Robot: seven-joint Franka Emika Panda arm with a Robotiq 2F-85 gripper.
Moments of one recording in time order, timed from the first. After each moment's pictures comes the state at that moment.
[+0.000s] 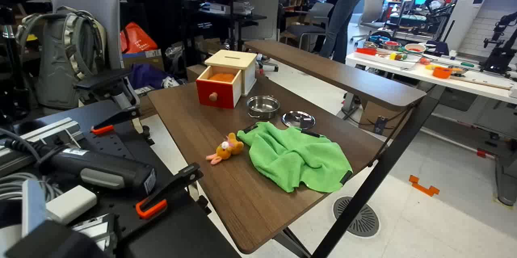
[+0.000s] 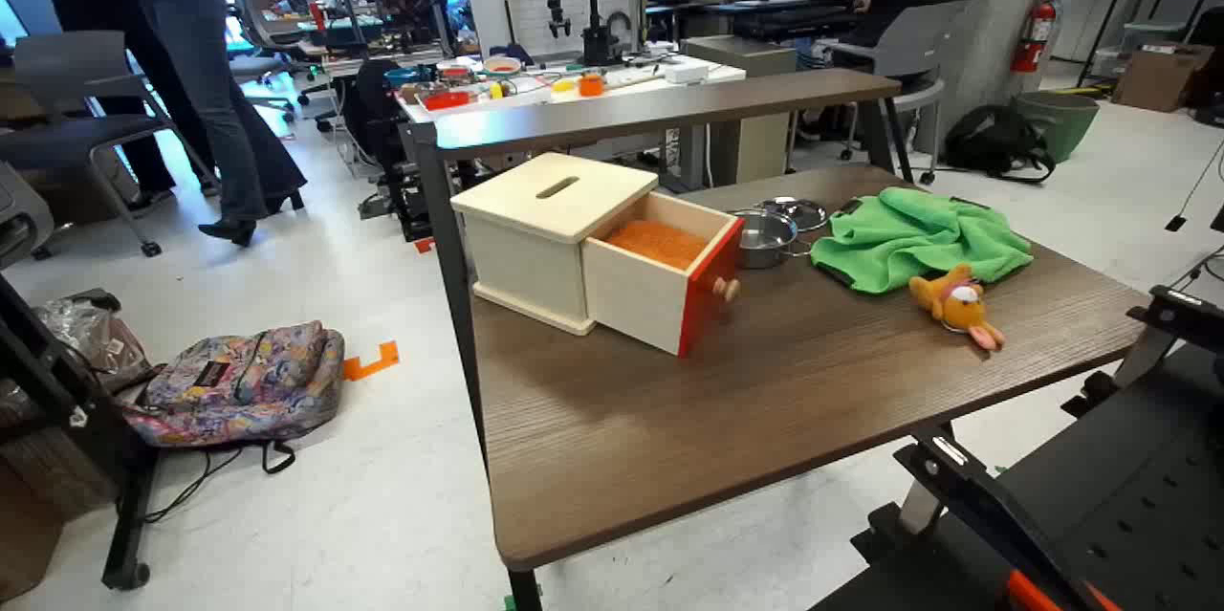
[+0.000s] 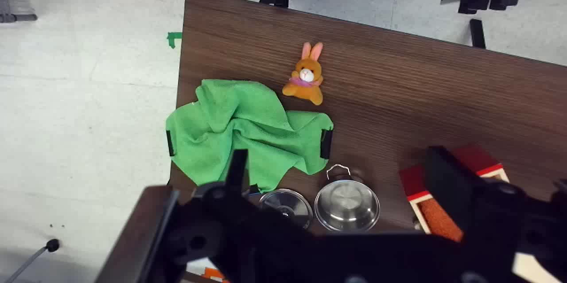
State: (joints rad) arm -0.04 -0.27 0.08 -2.44 -0.23 2.16 0.08
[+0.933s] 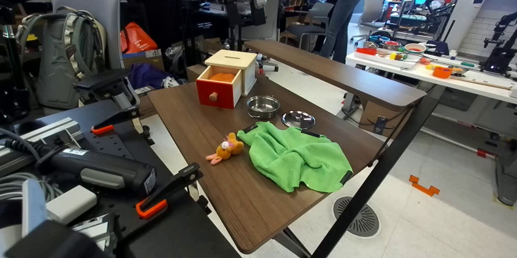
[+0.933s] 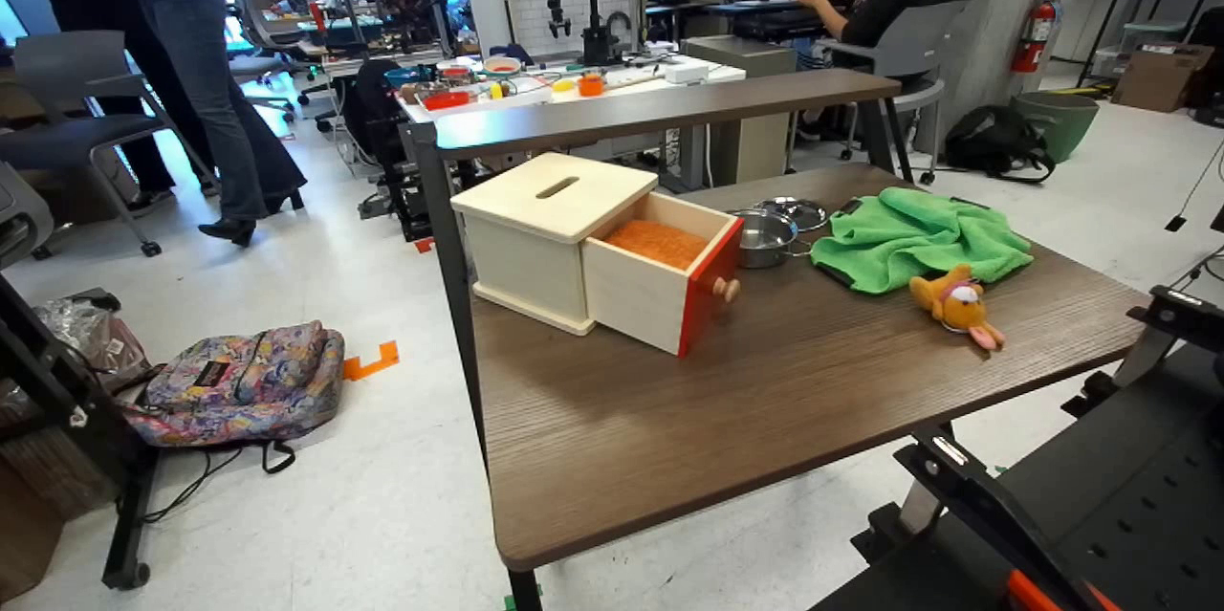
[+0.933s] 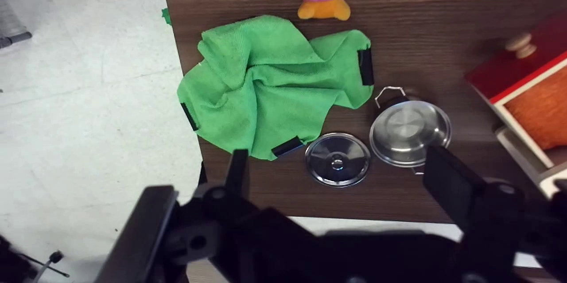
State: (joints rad) arm -0.08 -0.03 0.03 -2.35 -0.32 2.44 0.37
